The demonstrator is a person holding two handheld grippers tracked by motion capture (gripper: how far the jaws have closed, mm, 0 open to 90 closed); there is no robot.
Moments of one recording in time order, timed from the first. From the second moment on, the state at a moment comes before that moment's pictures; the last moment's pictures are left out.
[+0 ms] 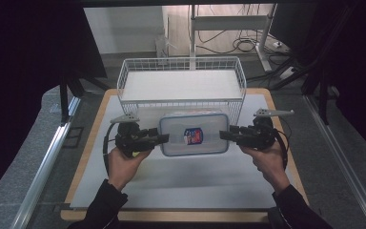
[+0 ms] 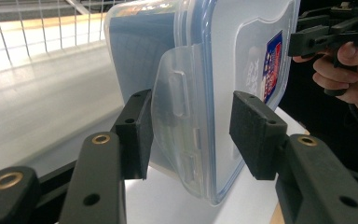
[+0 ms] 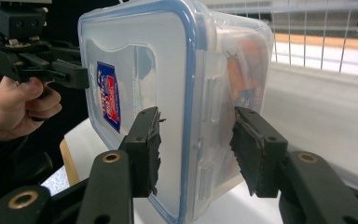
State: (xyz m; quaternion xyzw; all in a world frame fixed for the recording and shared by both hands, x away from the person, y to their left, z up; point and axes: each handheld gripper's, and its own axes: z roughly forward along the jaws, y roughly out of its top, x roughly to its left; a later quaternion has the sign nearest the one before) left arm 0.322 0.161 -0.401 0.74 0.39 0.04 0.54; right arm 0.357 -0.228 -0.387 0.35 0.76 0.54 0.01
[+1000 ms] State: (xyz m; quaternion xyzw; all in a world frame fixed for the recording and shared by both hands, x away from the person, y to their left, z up) left arm 0.385 0.197 -0.319 0.73 0.40 0.06 0.56; right arm 0.419 -0.193 -0.313 0.34 0.75 0.57 0.02
